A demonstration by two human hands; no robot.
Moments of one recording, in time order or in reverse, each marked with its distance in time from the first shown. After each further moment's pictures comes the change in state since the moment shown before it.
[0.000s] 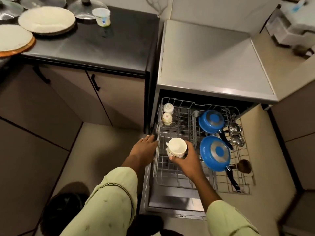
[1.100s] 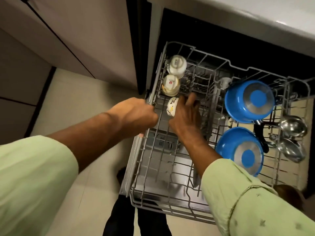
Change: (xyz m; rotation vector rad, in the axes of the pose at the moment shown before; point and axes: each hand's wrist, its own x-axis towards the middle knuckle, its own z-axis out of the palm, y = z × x) left_hand 0.176 -0.023 0.003 0.467 -0.185 0.260; right_hand 0.254 0.089 0.057 -0.996 -0.108 -0.090
